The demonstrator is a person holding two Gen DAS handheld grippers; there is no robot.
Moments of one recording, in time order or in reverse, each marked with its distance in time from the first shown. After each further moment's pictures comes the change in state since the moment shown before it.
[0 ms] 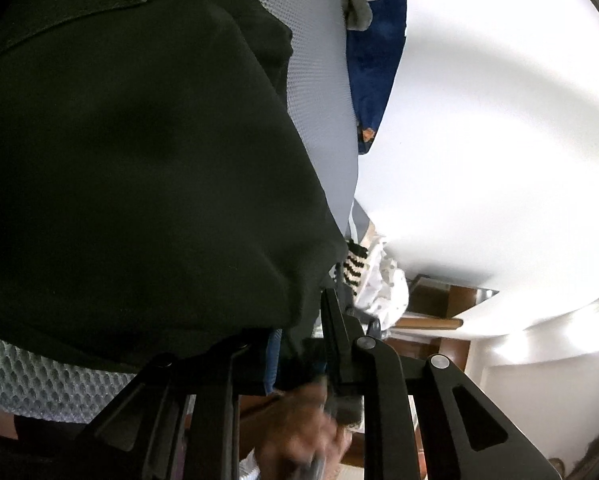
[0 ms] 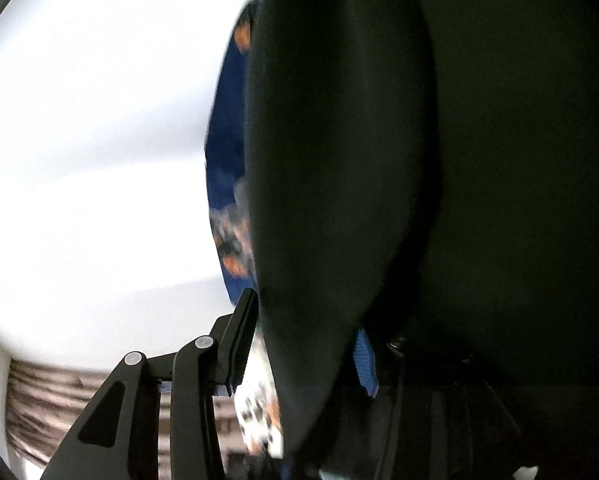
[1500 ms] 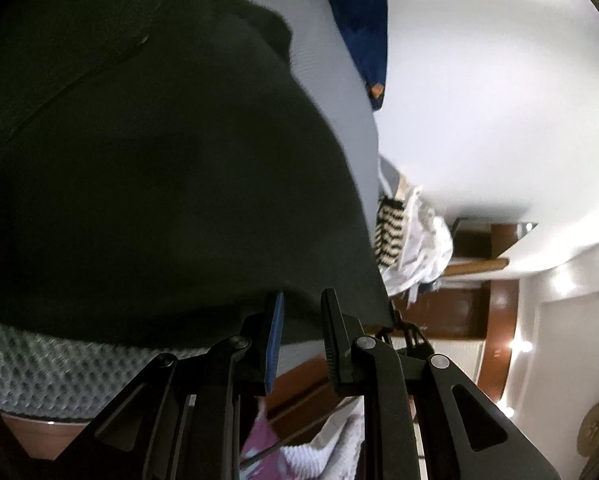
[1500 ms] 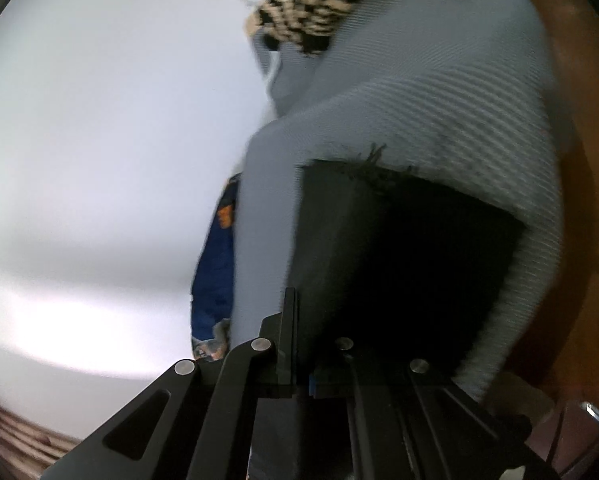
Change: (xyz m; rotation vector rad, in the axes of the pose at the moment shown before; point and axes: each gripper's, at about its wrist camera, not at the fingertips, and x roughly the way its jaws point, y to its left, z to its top) left arm -0.012 0.003 -0.010 0.224 0.125 0.161; right arm -0.217 -0.011 0.076 -0.037 -0.376 -0.169
